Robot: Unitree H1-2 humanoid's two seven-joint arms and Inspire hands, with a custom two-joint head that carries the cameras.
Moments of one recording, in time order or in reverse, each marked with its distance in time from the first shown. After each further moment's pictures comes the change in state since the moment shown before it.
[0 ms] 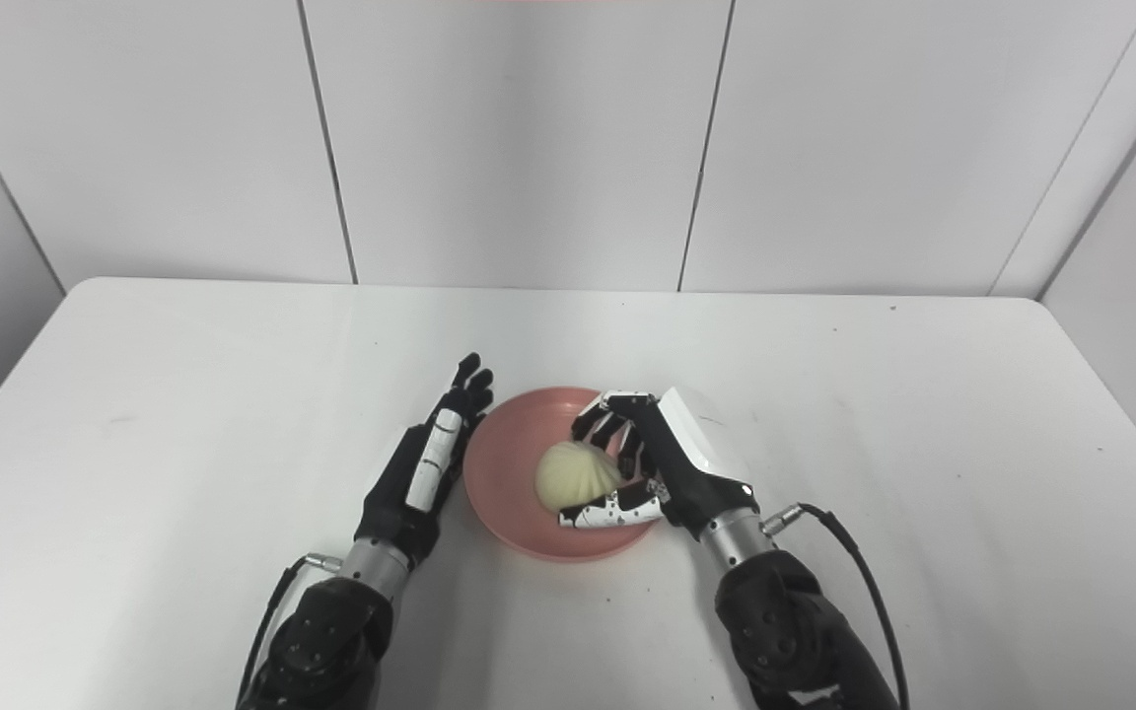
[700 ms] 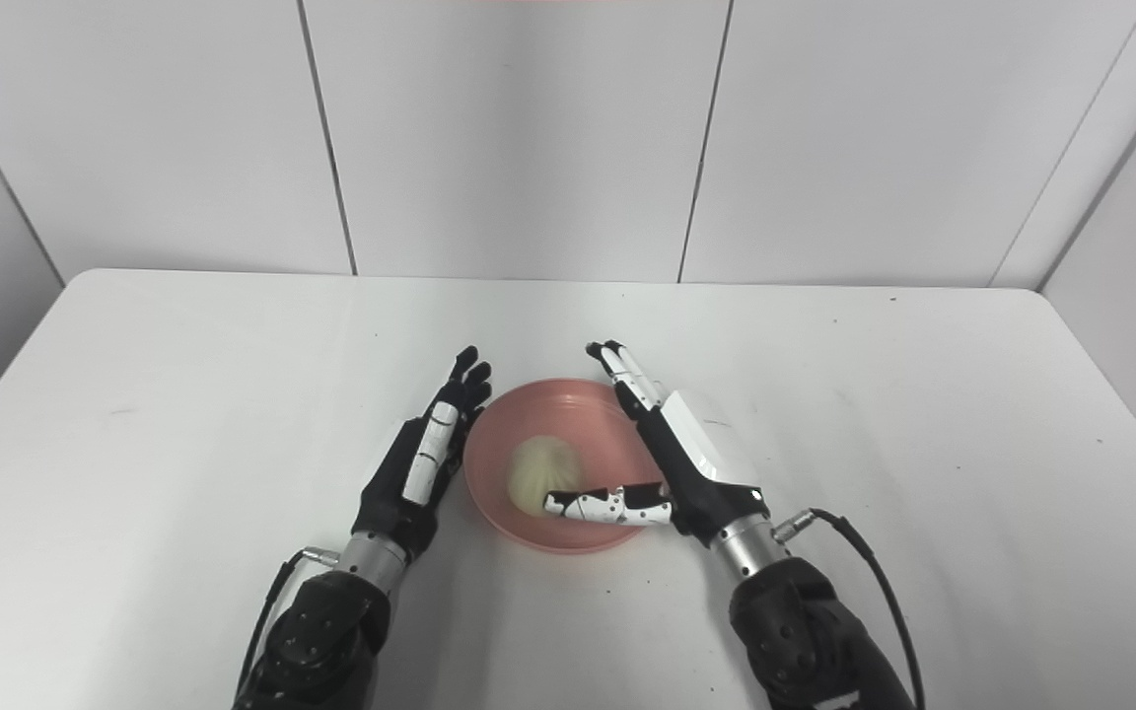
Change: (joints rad) left arm 0.004 0.003 0.003 -0.006 -0.010 0.004 -0.004; right arm 0.038 -0.030 -0.002 -0.055 0.016 -0.080 0.009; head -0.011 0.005
